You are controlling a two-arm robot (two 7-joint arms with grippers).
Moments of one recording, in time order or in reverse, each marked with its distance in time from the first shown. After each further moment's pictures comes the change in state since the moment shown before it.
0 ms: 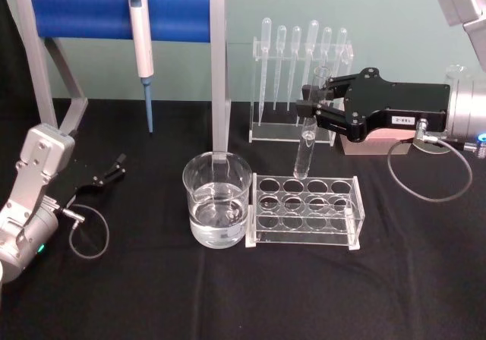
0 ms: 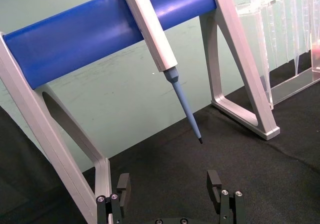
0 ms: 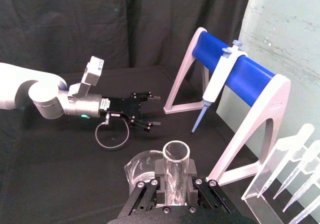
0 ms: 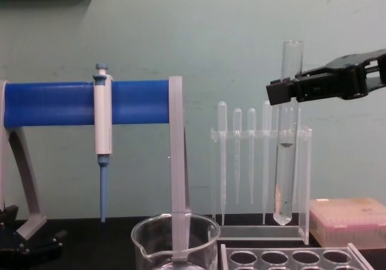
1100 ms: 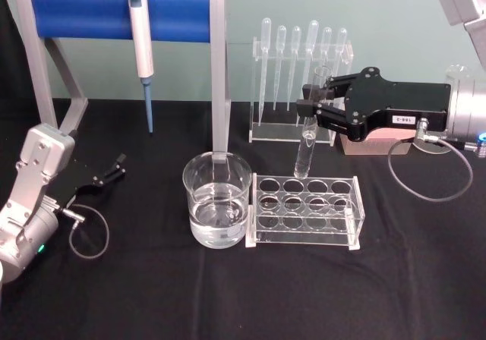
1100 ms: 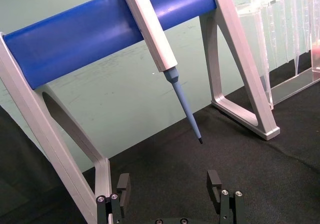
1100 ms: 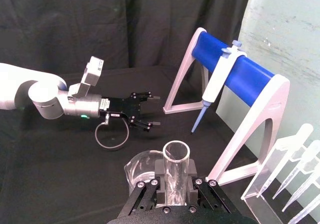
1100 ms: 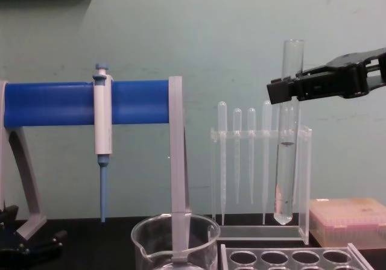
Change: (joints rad) left arm 0.000 0.000 0.000 0.000 0.000 0.000 0.000; right arm 0.003 0.005 -0.003 -0.003 0.006 0.000 -0.004
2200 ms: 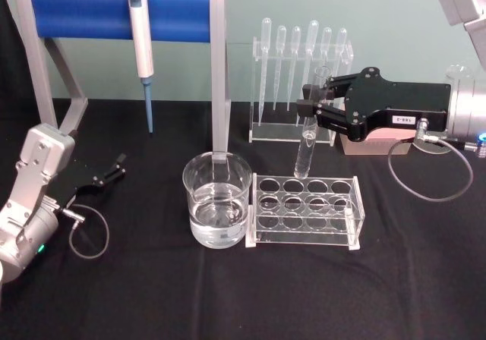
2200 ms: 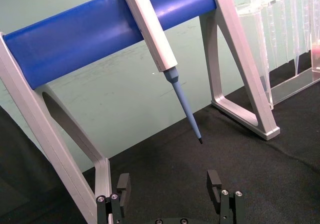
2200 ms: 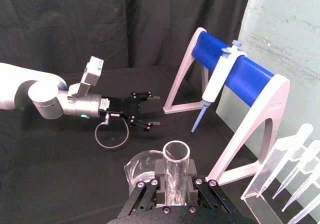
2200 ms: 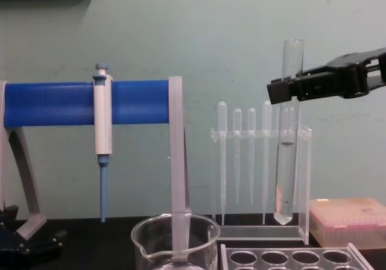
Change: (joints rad) left arm 0.000 0.000 0.000 0.000 0.000 0.000 0.000; right arm 0.000 0.000 0.000 0.000 -0.001 0.000 0.000
